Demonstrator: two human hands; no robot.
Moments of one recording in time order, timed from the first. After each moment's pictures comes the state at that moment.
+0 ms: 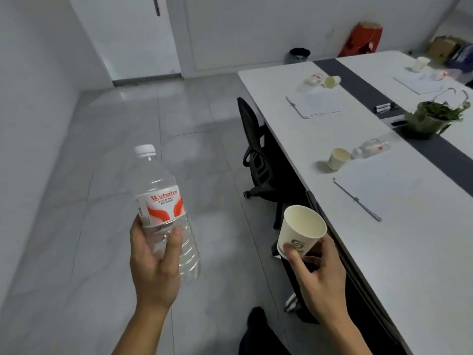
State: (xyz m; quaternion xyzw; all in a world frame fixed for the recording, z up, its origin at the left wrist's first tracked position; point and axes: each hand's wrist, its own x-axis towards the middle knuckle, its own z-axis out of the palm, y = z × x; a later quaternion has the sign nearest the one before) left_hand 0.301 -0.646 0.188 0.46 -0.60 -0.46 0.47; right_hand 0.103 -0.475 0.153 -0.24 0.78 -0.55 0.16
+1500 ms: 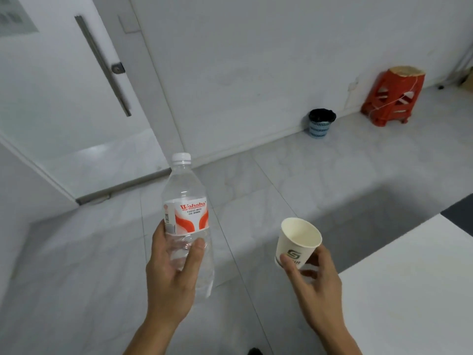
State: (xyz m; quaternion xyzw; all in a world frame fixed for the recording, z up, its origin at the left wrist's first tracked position) left_hand -0.372 -1.788 0.234 0.36 -0.70 -0.47 0.40; right_hand -0.528 -1.613 0.166 -0.17 0.78 -0.59 0.11
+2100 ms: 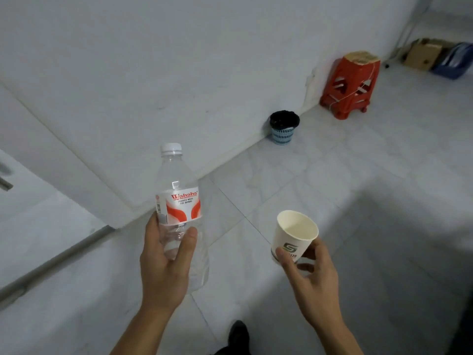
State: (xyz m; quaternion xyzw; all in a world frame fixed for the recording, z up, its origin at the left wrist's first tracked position) left_hand -0.824 -2.107 0.209 0.30 -0.75 -0.50 0.32; right_hand -0.922 -1.892 0.143 -0.06 0.80 -0.60 0.07
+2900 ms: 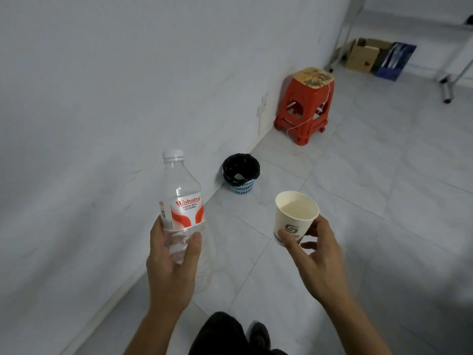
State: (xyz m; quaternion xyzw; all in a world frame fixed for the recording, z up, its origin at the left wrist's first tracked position) left_hand -1.525 -2.314 0.192 0.20 -0.76 -0.57 0.23; right_hand -1.593 -2.079 0.173 0.00 0.85 -0.53 0.00
